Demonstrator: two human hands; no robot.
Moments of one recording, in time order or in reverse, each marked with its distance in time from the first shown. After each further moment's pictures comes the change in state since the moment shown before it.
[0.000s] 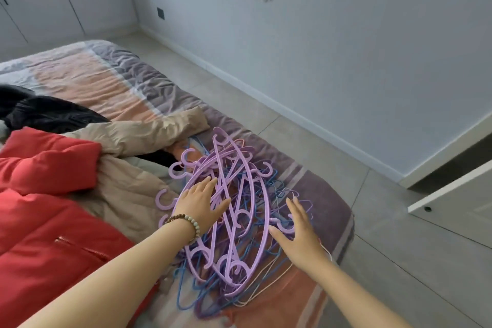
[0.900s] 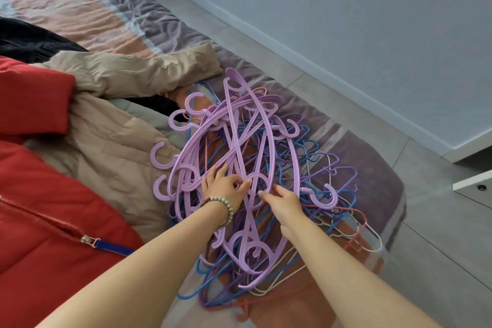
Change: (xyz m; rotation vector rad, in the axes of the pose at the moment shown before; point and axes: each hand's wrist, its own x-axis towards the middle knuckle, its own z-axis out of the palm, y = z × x) left_hand 0.068 -0.031 0.154 -0.283 -0.115 -0.261; right_hand 0.122 0.059 0.151 0.664 -0.041 0.470
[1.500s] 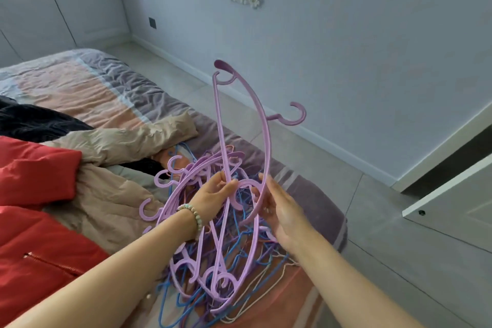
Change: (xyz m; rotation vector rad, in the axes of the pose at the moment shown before) left_hand -0.096 0.115 -0.126 -0.777 -0.122 0.318; right_hand -0.154 -0.141 -0.084 0.500 -0.163 -0.242
